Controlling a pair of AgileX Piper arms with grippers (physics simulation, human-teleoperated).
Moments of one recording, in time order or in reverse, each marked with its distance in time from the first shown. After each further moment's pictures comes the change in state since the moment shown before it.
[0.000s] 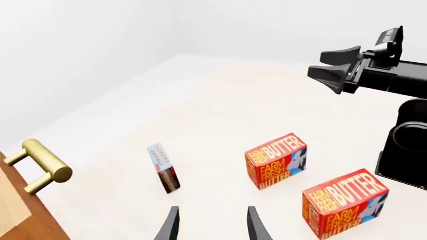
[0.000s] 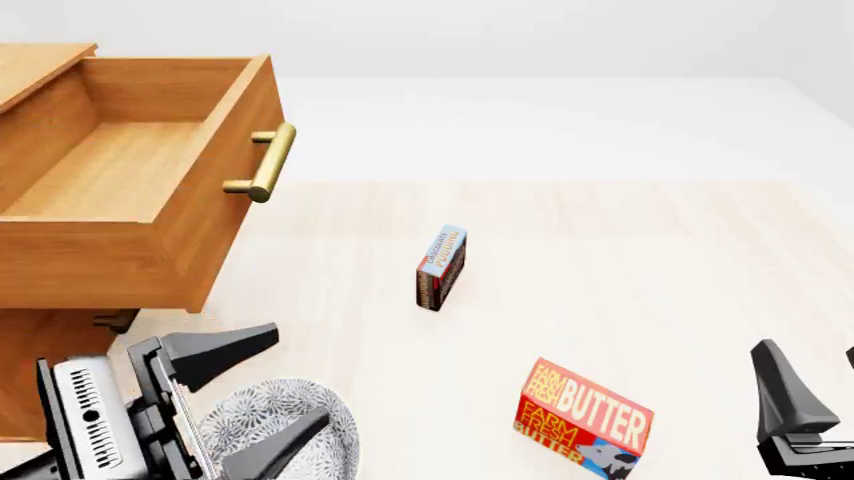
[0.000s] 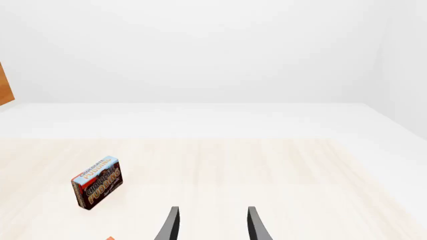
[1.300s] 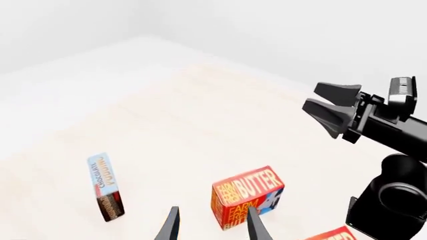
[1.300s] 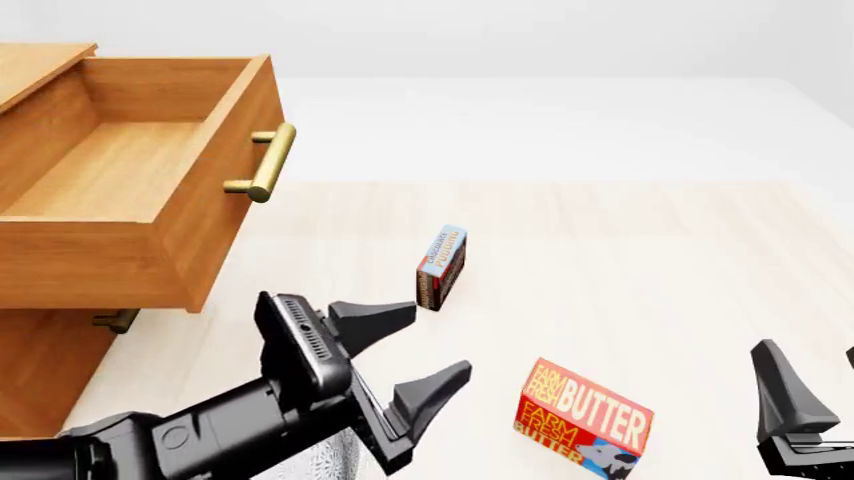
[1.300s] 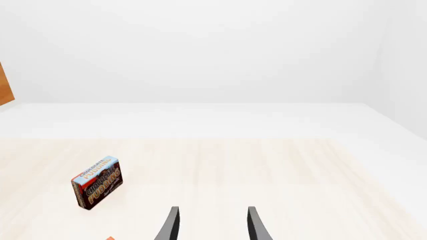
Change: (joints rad) left arm -0.081 0.640 -0.218 -0.381 -0.247; right arm 0.000 0.000 0.000 0.000 0.000
